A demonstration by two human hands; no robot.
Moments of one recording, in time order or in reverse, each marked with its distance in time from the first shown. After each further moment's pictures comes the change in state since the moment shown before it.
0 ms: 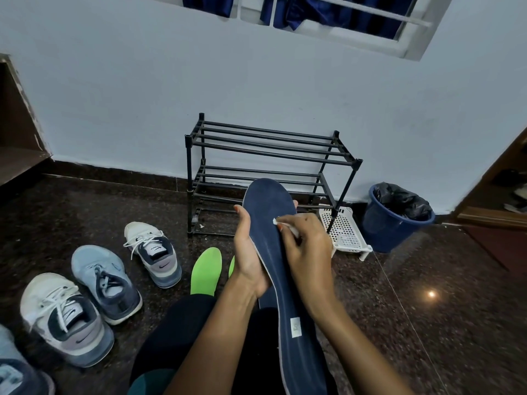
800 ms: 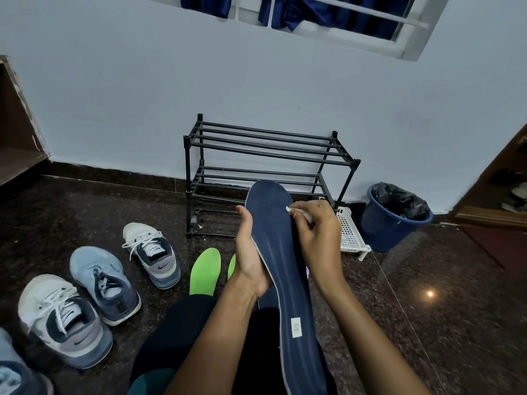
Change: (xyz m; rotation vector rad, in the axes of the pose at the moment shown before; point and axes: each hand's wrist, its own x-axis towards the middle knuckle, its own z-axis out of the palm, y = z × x) left_hand 0.005 -0.010 -0.009 0.072 -0.007 0.009; right_hand 0.023 0.011 -0.007 0.049 0.029 0.052
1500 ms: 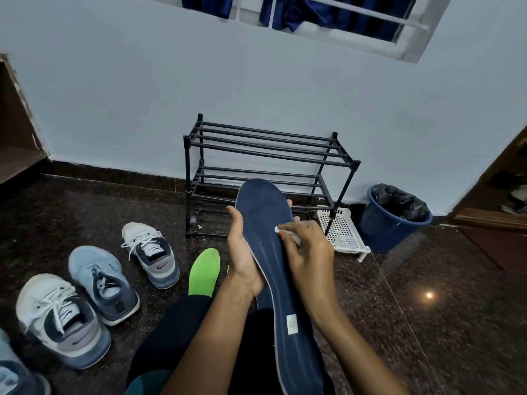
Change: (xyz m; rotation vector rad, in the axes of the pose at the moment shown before) left_hand -0.004 0.012 0.007 -0.141 -0.001 -0.004; right_hand -0.031 -0.001 0.003 -0.001 -0.045 -0.015
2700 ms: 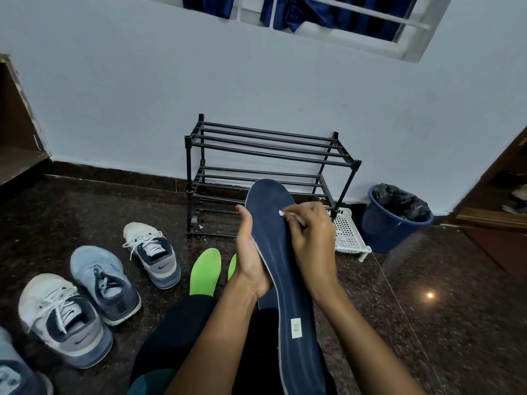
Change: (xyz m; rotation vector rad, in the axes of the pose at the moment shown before) left_hand 0.002 -0.007 -0.002 0.092 0.017 0.013; right_hand 0.024 -0.005 0.001 -0.067 0.024 -0.047
